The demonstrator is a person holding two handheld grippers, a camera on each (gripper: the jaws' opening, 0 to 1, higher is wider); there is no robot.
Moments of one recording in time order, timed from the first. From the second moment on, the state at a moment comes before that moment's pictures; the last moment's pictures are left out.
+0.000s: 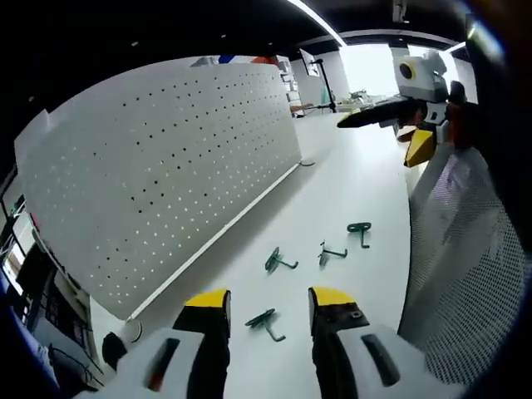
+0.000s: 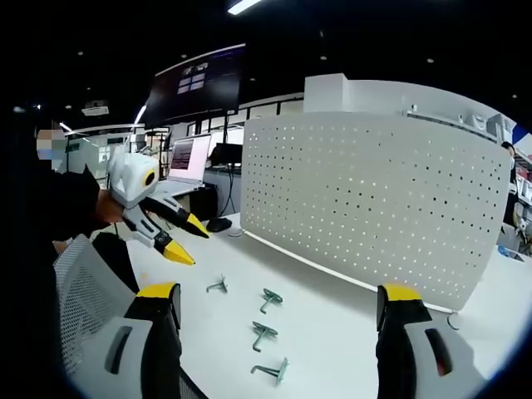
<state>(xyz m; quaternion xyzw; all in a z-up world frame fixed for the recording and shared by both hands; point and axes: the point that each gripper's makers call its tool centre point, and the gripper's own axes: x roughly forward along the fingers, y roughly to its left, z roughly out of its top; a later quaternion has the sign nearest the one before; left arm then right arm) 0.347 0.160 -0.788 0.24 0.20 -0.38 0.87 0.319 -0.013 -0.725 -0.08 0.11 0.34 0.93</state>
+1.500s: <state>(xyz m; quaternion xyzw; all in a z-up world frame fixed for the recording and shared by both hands) 0.382 0.162 -0.875 0.33 0.30 -0.42 0.79 0.326 -0.018 -0.727 -0.08 0.11 0.33 0.94</state>
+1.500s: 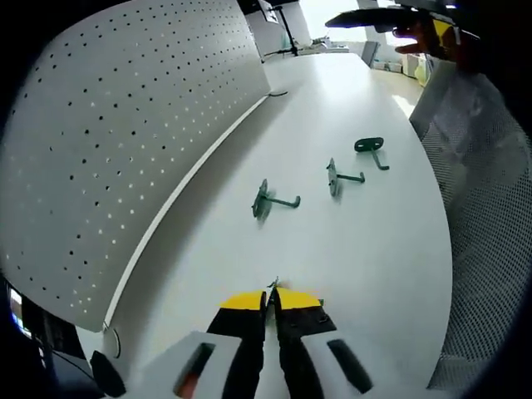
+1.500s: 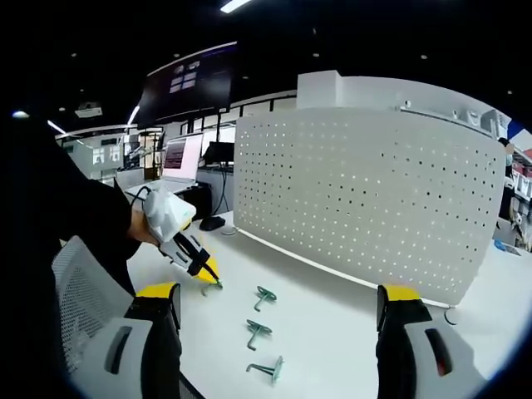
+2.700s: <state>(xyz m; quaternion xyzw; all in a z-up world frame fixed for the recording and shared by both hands) 0.388 0.158 -0.851 0.31 0.28 -0.41 0.81 0.325 -0.018 -0.726 -0.09 0.11 0.33 0.93</state>
